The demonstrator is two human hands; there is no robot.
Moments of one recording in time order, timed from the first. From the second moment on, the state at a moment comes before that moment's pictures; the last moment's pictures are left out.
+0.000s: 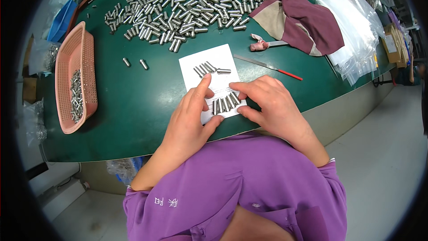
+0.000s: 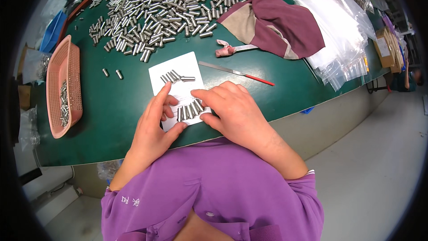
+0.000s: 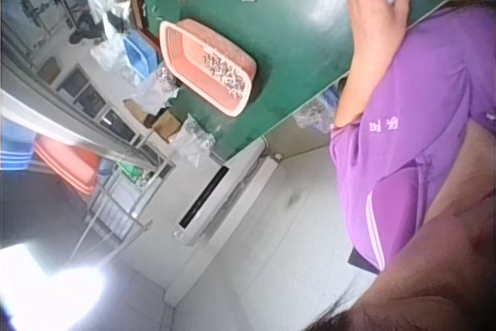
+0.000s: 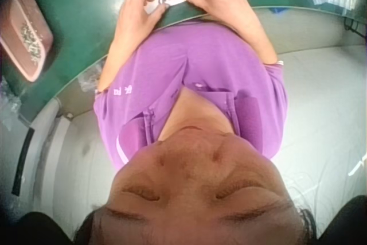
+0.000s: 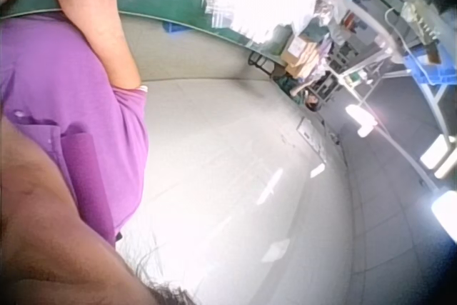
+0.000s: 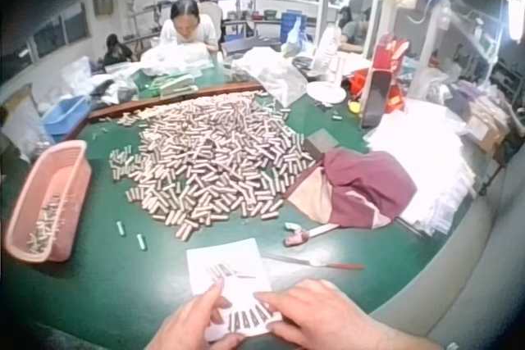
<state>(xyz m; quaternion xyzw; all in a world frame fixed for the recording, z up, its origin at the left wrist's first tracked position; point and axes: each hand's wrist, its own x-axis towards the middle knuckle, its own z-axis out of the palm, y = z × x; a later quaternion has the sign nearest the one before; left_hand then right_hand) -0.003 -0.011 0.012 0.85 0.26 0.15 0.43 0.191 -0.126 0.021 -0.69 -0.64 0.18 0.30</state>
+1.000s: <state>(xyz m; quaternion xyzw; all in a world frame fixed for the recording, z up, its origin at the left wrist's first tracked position) -0.004 -0.007 -0.001 0.82 0.28 0.19 0.46 0.171 -0.115 0.000 -0.65 -0.62 0.18 0.40</state>
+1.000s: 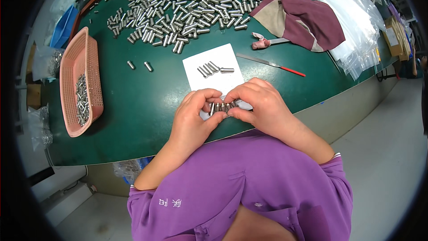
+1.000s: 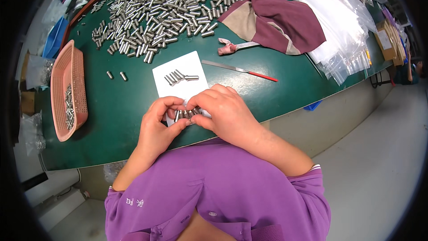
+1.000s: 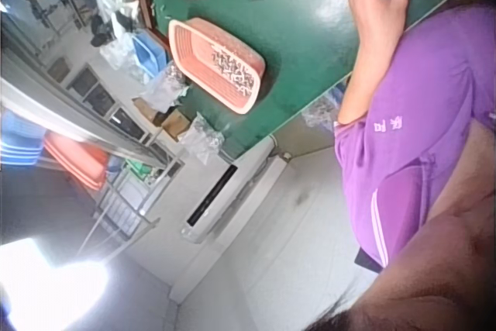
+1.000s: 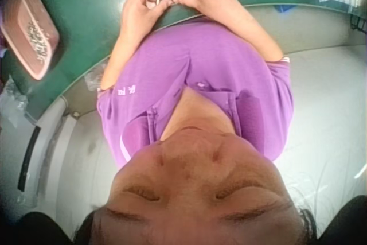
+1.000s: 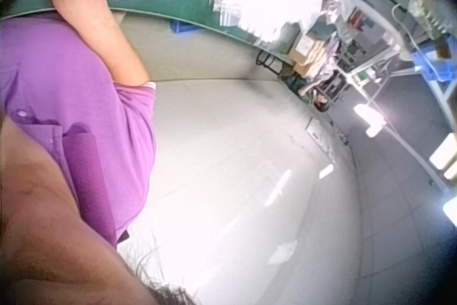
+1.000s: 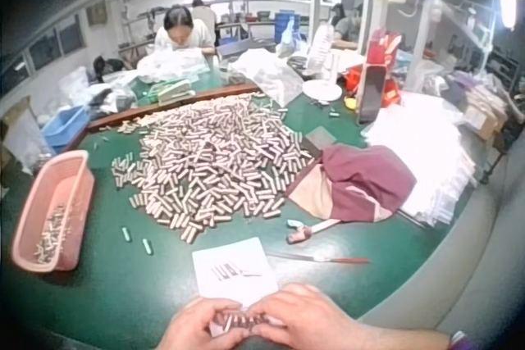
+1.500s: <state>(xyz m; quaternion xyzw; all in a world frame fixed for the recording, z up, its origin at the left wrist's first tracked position) -0.002 -0.004 -0.010 0.84 0.26 0.23 0.42 0.172 -0.109 -0.008 -0.63 -0.62 0.19 0.42</state>
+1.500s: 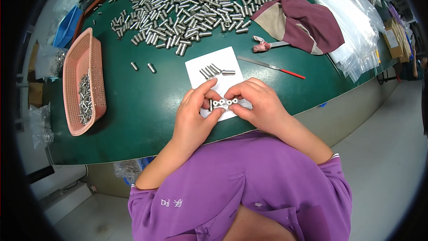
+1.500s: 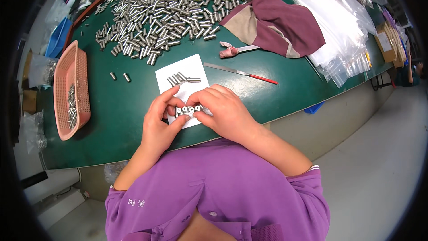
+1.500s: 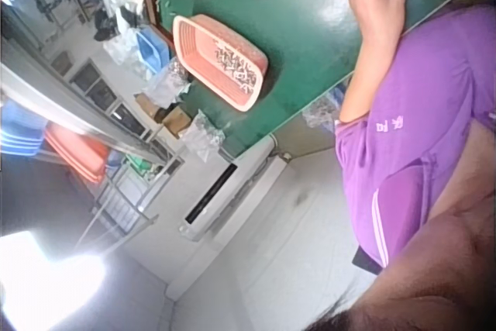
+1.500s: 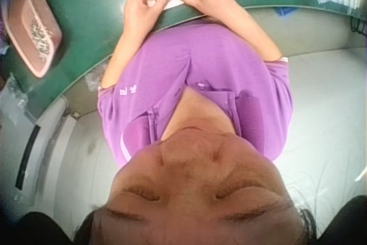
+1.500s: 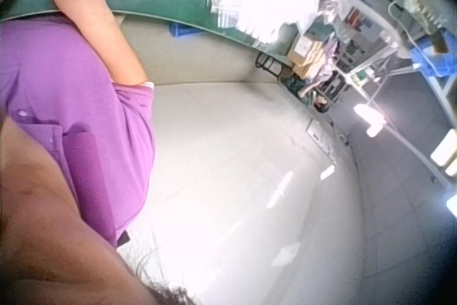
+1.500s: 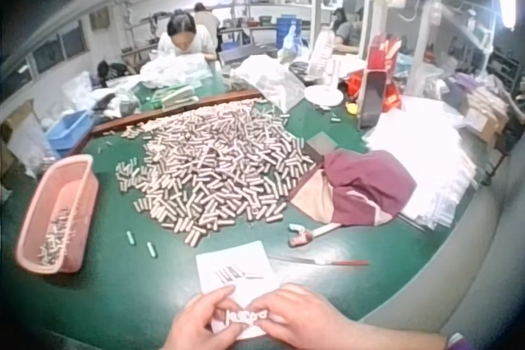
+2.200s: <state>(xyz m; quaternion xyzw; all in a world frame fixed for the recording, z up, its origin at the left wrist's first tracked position) -0.013 -0.001 0.006 0.86 0.23 0.16 0.42 0.173 -0.113 0.004 -0.64 -0.64 0.16 0.39</state>
